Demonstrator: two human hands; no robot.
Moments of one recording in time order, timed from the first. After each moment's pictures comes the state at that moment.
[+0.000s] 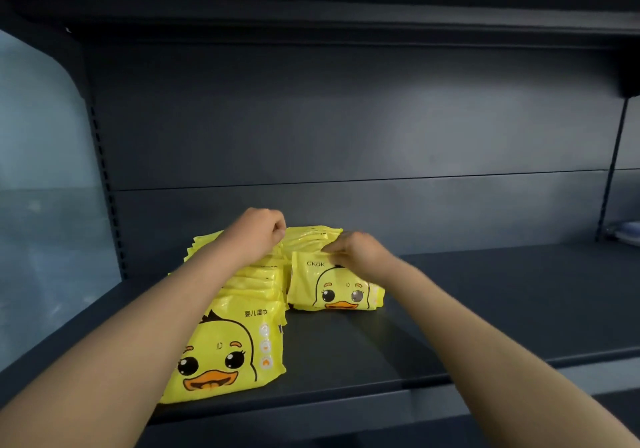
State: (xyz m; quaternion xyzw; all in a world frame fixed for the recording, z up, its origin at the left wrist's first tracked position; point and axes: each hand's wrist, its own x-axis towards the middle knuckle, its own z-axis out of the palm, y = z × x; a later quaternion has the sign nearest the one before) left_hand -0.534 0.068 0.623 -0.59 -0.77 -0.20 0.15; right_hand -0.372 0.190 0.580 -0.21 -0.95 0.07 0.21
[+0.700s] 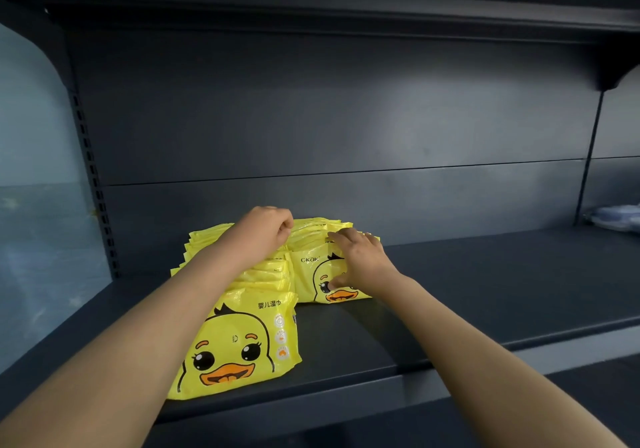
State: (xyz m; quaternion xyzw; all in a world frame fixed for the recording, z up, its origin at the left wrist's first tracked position) left_hand -0.540 0.058 0.613 -0.64 -0.72 -0.20 0.16; right_hand -0.385 0.179 0.549 -0.33 -0.92 -0.05 0.20
